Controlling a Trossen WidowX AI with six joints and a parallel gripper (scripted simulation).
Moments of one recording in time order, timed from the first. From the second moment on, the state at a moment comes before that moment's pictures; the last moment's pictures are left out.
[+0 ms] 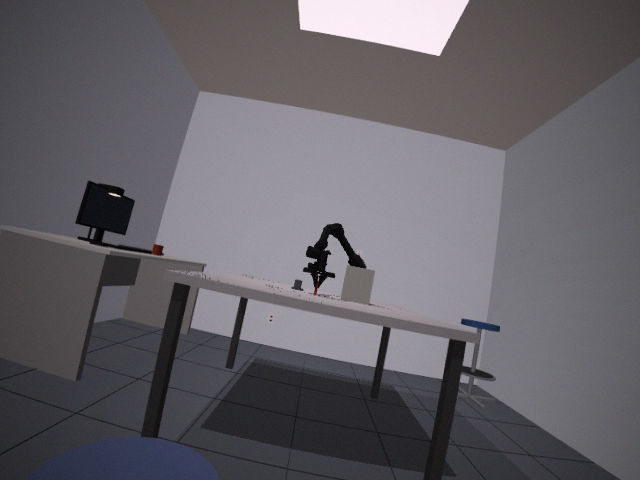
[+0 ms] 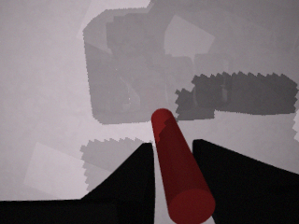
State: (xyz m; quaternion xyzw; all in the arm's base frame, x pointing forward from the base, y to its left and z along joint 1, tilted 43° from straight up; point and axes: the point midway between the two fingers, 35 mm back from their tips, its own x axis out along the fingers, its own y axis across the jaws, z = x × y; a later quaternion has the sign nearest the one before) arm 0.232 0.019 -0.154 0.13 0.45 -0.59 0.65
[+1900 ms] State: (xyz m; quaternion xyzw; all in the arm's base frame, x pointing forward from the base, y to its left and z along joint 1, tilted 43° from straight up) arm 0.270 0.052 -0.088 0.14 0.46 -0.59 0.65
